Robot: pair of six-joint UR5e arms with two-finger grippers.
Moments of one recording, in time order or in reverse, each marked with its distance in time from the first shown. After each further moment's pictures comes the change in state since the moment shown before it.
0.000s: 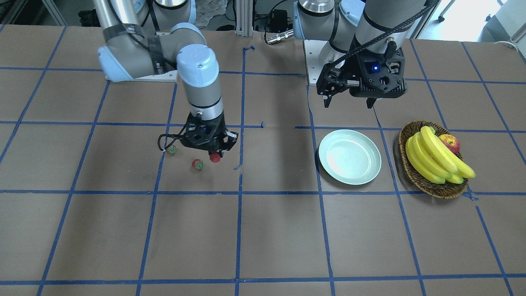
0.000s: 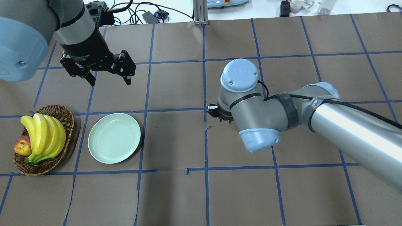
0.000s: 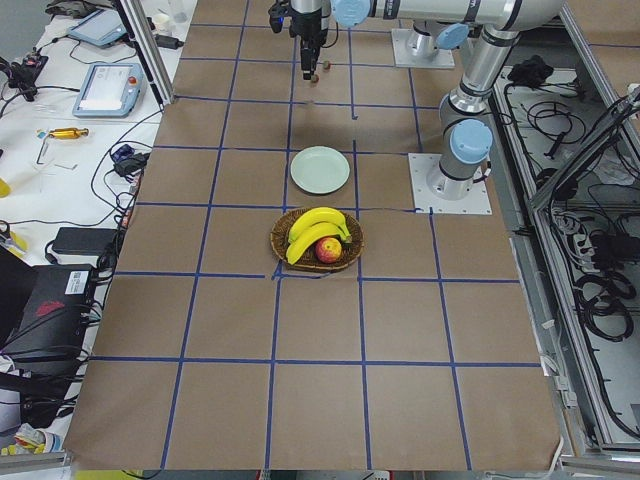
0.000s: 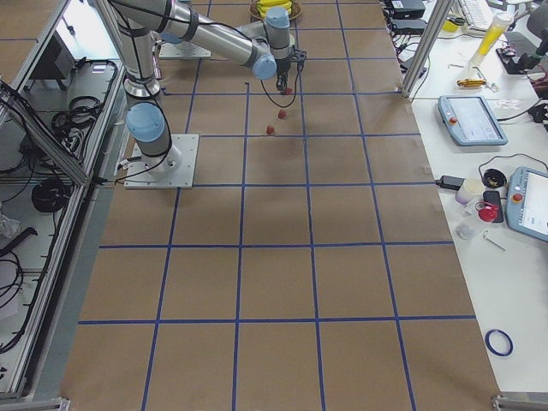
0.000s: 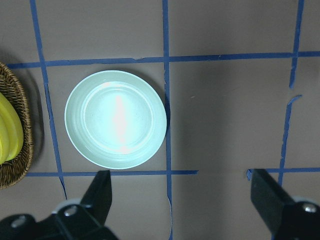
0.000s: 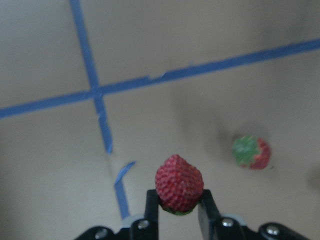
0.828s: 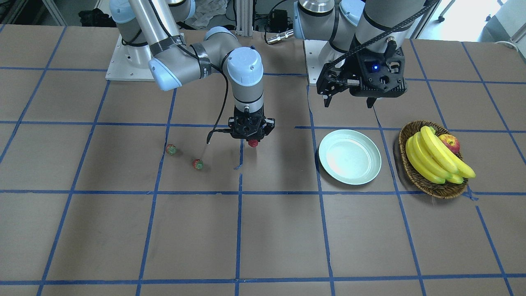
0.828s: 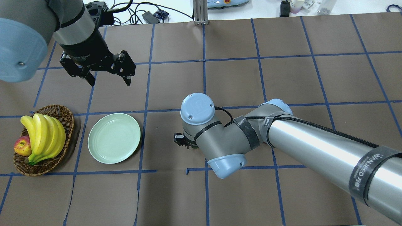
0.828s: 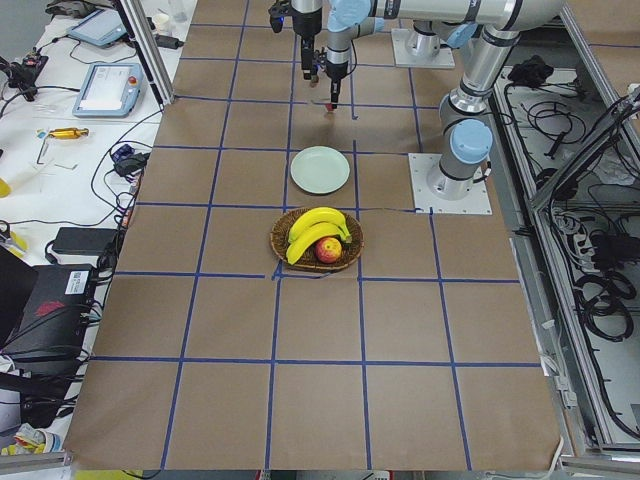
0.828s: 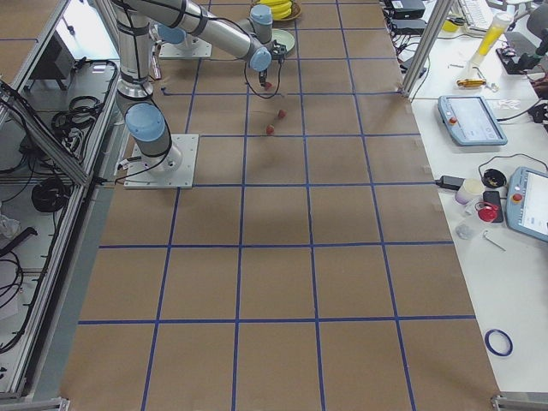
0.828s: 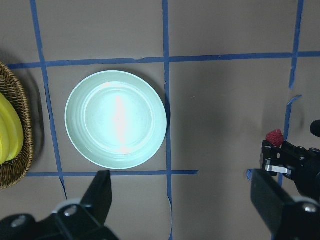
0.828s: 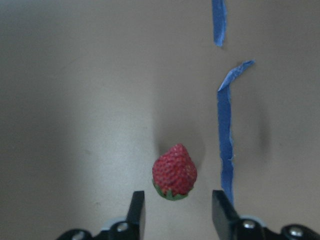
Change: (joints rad) left arm 0.000 0.001 0.000 0.000 0.000 0.001; right arm 0.131 0.077 -0.008 -0.049 0.069 0.041
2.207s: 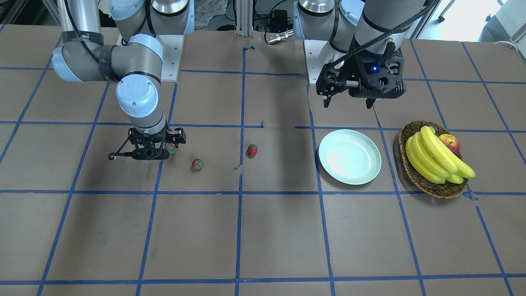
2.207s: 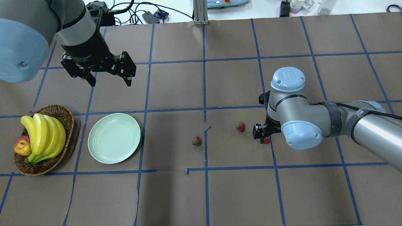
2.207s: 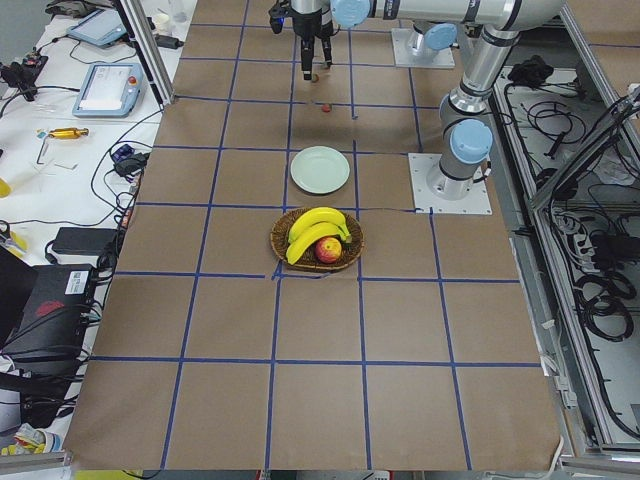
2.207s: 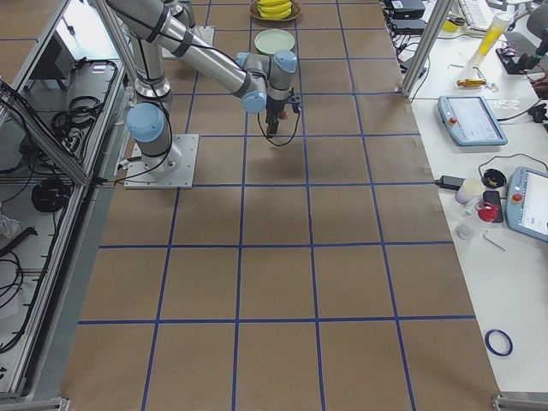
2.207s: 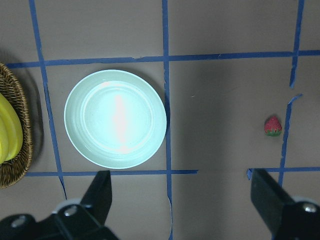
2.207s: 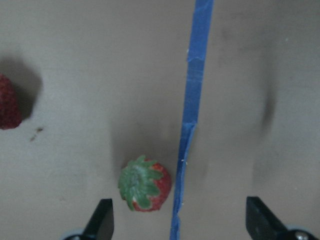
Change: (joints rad) left arm -0.001 -0.003 -0.006 0.001 0.000 0.000; right arm -0.488 -0.119 0.189 0.178 -0.134 -0.637
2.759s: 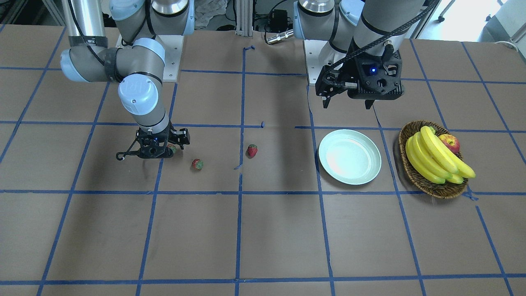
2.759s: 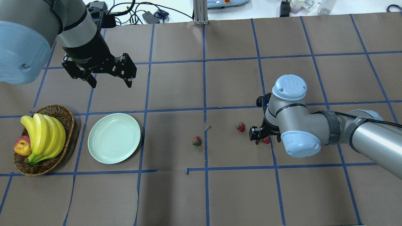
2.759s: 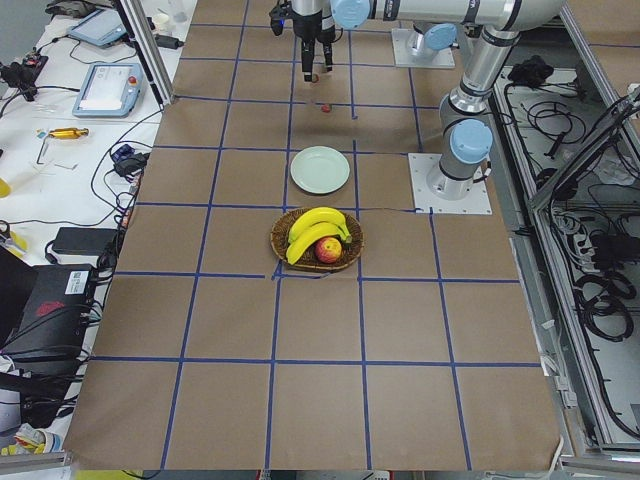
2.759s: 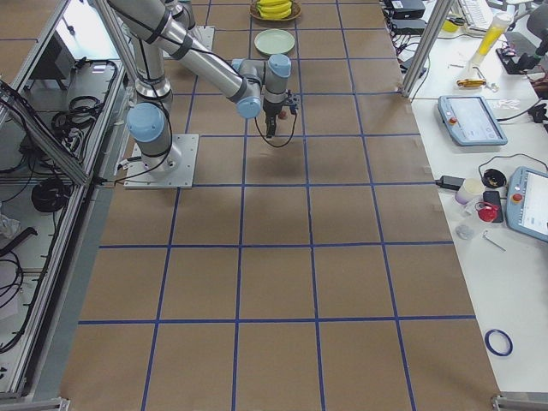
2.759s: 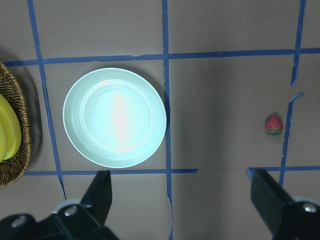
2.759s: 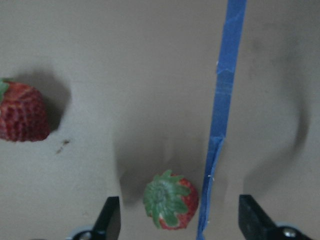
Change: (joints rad) left arm 0.000 0.001 -0.007 0.004 0.000 0.000; right arm -0.001 0.005 0.033 -0.095 0.055 -0.002
